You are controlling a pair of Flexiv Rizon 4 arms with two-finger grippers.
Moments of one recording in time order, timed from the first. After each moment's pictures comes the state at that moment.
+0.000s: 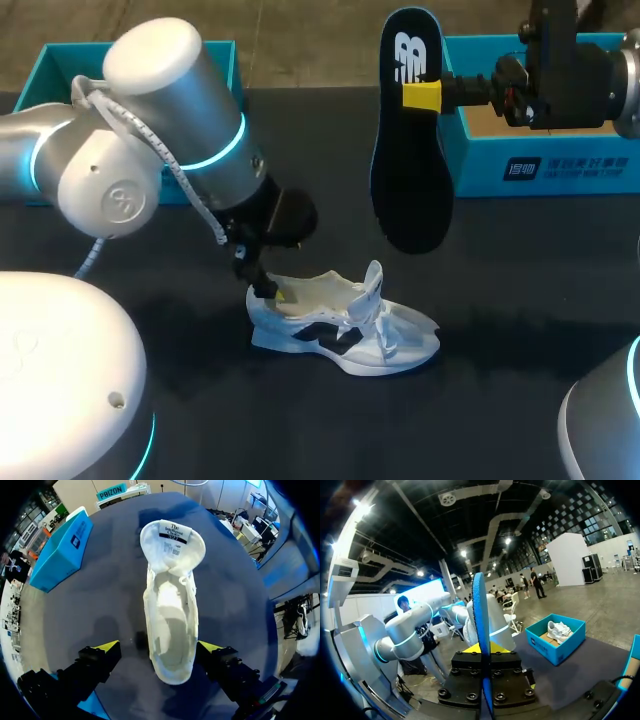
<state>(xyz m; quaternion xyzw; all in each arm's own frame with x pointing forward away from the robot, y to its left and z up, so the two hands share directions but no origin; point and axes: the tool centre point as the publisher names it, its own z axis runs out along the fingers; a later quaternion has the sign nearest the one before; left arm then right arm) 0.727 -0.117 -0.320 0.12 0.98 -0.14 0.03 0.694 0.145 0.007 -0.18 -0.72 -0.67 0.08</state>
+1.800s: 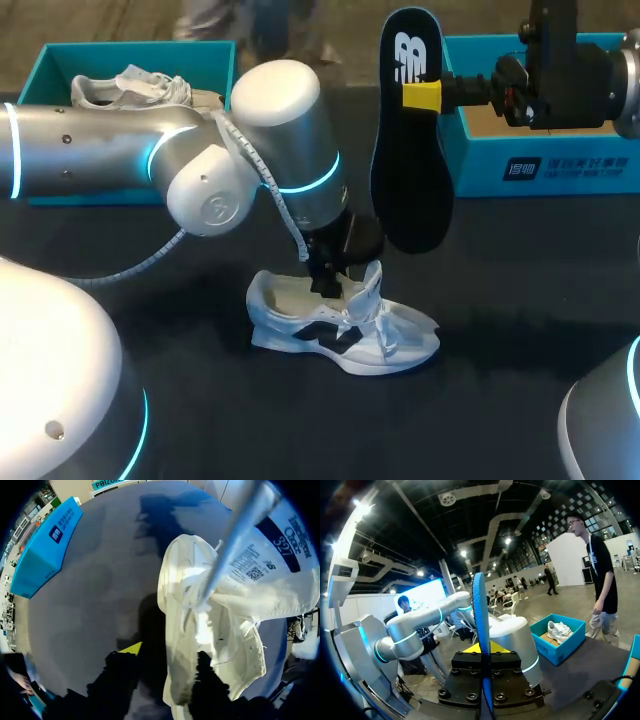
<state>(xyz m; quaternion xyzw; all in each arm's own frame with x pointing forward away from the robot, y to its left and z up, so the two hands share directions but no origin) 0.745 -0.191 -0.394 0.12 0.99 -0.10 0.00 0.694 0.145 0.007 -0.18 -0.72 -0.67 0.08</state>
